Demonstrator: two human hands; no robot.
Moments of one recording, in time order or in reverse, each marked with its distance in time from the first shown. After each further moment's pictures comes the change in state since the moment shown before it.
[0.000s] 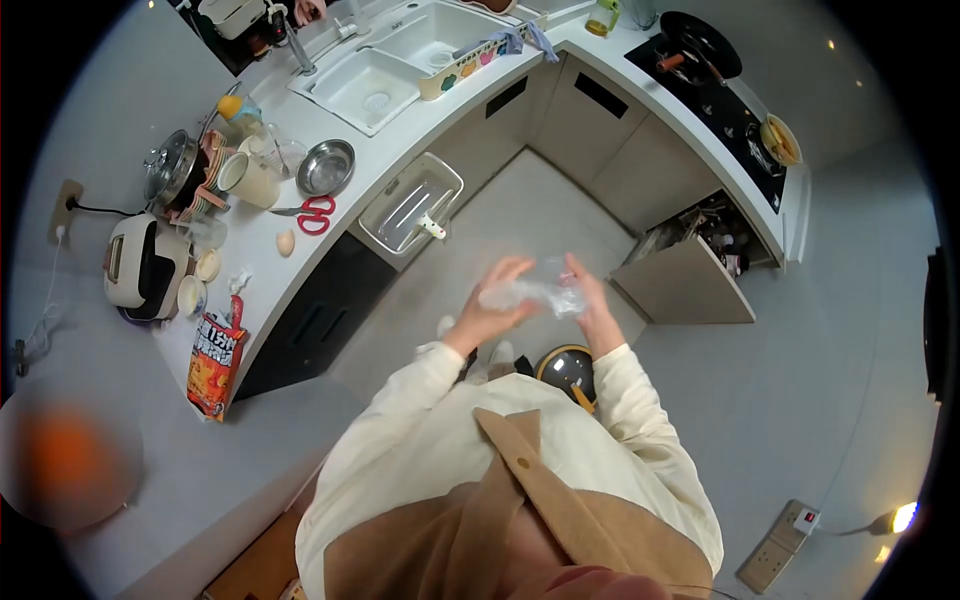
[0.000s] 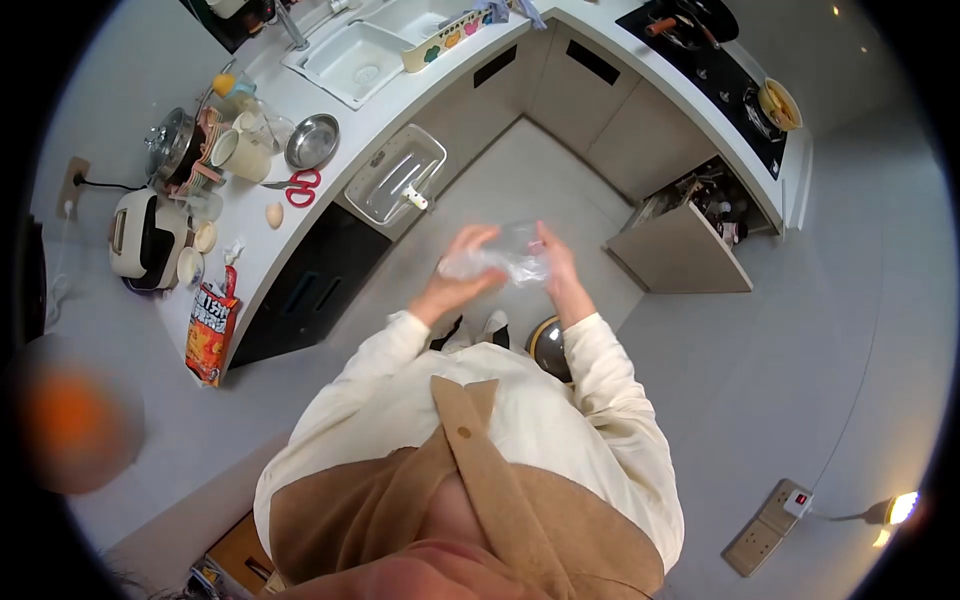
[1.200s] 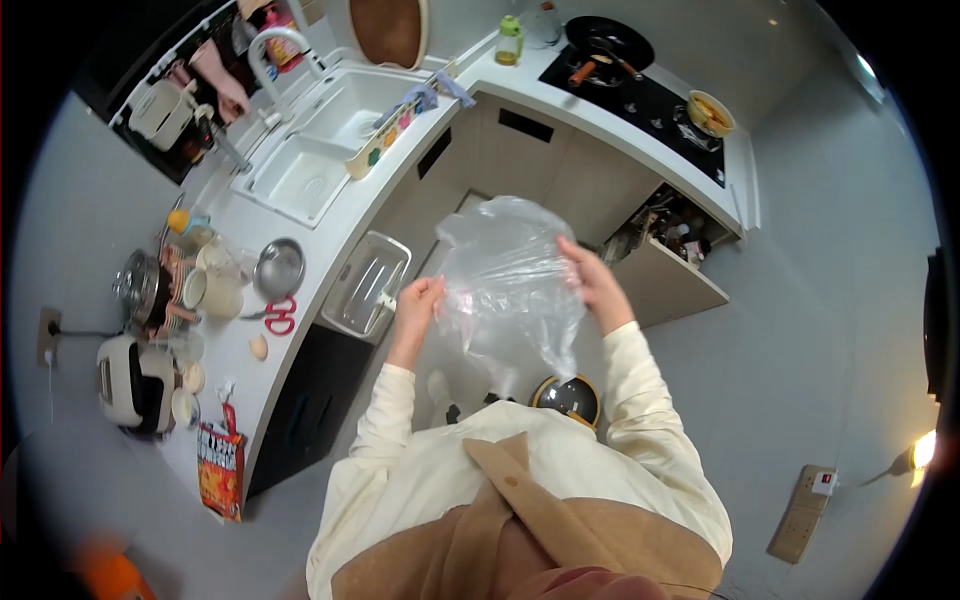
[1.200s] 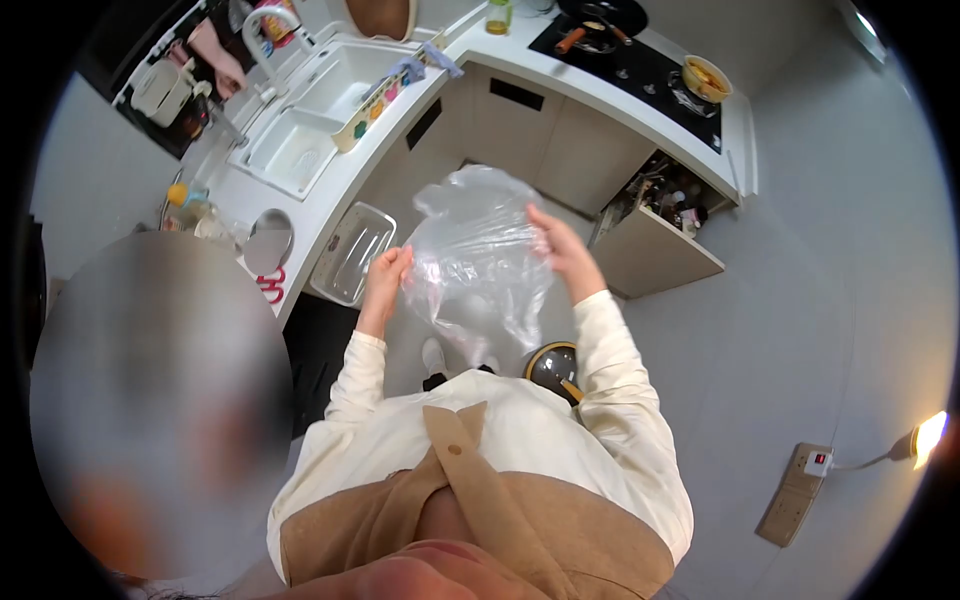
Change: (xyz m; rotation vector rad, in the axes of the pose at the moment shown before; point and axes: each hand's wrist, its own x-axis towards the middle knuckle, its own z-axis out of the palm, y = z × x) left_hand 0.090 -0.047 -0.036 -0.497 0.049 -0.532; right_hand 0.029 -0.121 -0.004 0.019 -0.035 -0.064
